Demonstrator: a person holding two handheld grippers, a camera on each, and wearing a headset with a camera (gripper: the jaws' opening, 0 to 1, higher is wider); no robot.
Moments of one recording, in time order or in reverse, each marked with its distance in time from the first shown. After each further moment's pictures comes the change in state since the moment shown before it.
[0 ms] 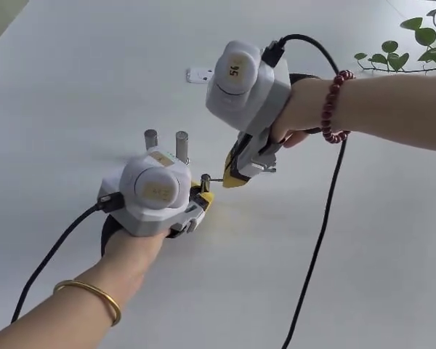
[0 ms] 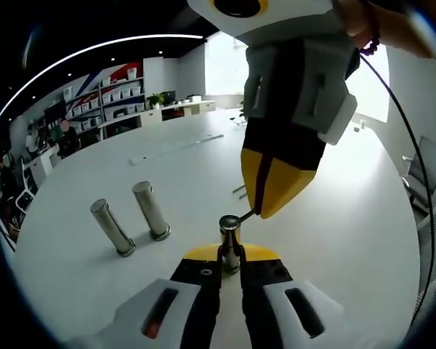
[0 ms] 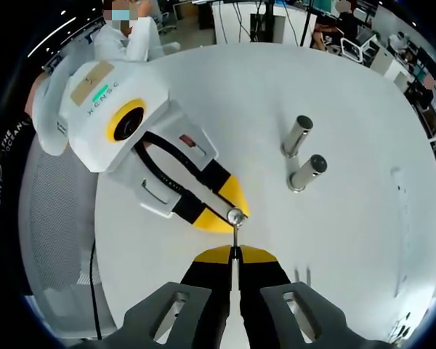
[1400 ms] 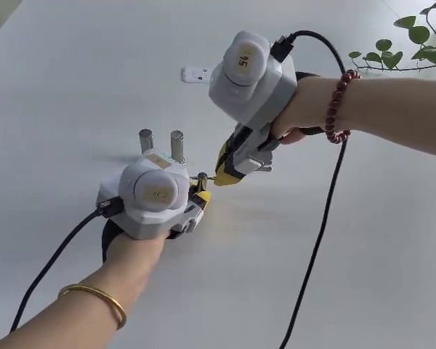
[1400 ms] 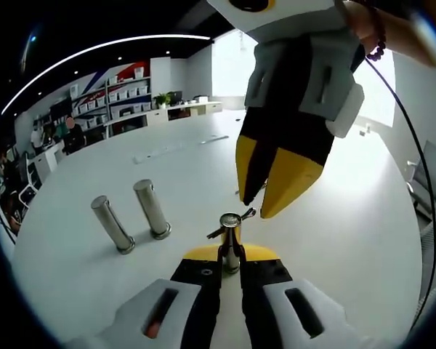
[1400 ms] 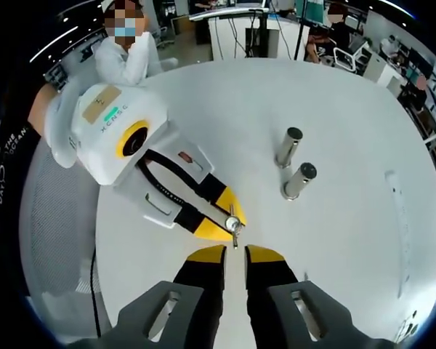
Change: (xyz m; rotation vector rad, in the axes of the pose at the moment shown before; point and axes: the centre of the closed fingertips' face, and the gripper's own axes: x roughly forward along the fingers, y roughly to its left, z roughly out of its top) left arm 0.002 0.000 -0.001 -0.025 -0.008 0.032; right arm -0.007 -0.004 -0.001 0.021 -0.101 -0.009
